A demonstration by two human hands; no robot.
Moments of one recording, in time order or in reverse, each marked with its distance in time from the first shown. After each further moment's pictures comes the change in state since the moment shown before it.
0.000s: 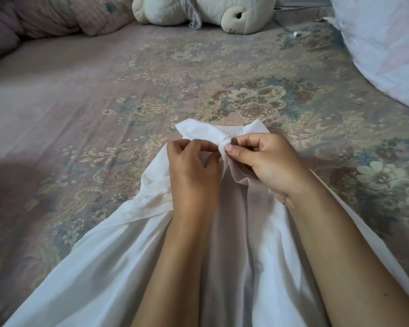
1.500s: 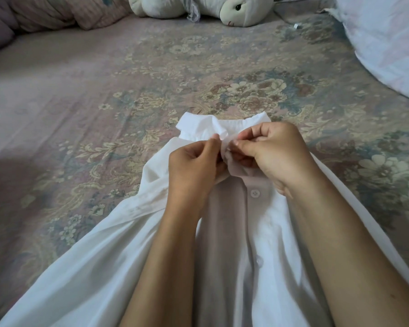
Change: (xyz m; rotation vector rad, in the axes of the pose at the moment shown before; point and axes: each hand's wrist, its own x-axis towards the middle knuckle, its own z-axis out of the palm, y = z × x) left_hand -0.001 0.004 0.001 -0.582 -0.220 -0.450; right_hand -0.003 -0.009 0.002 0.076 0.159 0.104
